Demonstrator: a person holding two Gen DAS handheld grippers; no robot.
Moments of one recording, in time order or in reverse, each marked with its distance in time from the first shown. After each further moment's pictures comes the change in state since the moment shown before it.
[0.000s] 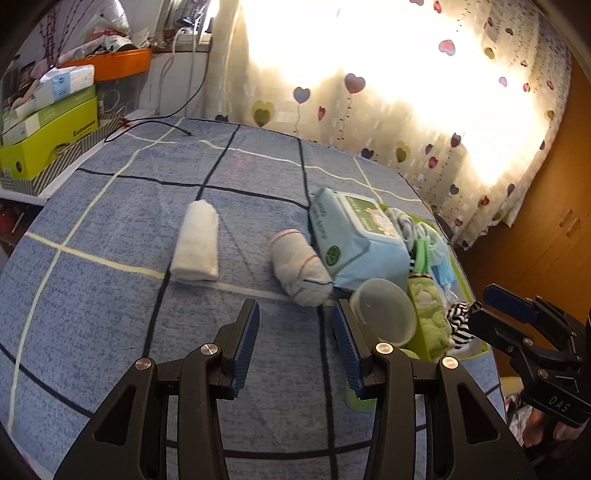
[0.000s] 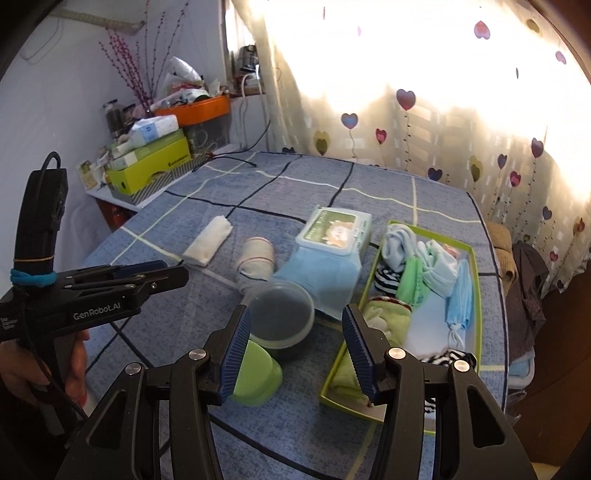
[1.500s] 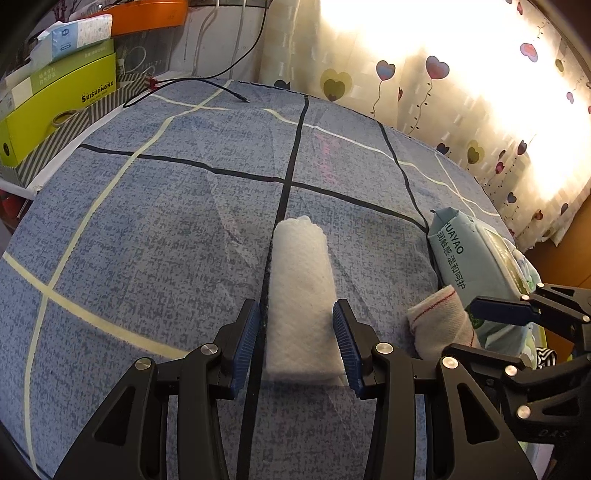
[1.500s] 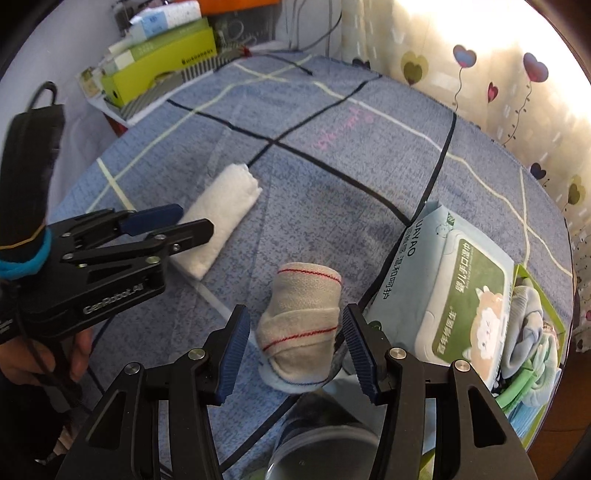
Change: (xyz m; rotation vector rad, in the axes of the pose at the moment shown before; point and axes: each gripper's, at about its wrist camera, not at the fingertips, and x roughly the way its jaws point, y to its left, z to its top) left arm 0.105 0.100 0.055 -0.067 0.113 0.096; right arm 0.193 0.054 0.080 -0.193 0.431 0.082
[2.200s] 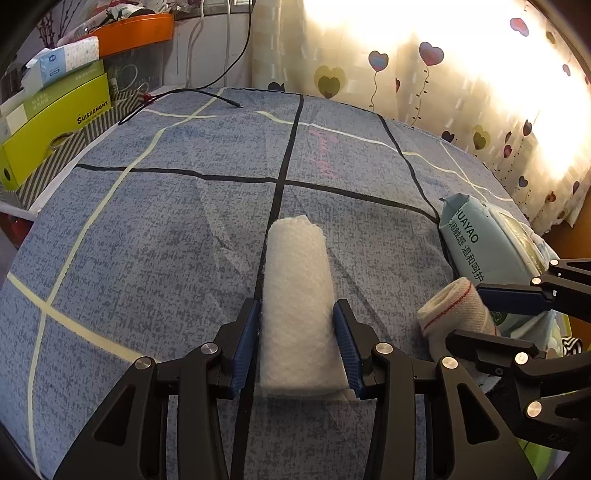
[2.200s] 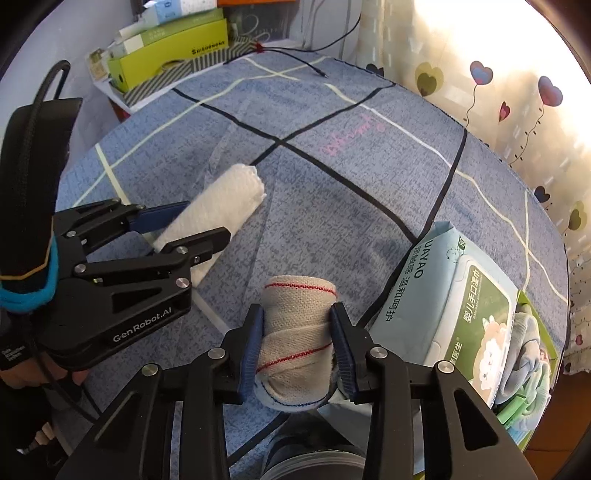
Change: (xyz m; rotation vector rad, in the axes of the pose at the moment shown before) left arm 0.014 -0.013 -0.002 0.070 -0.027 0.078; right arm 0.007 0.007 0.006 -0.082 -0.022 -0.029
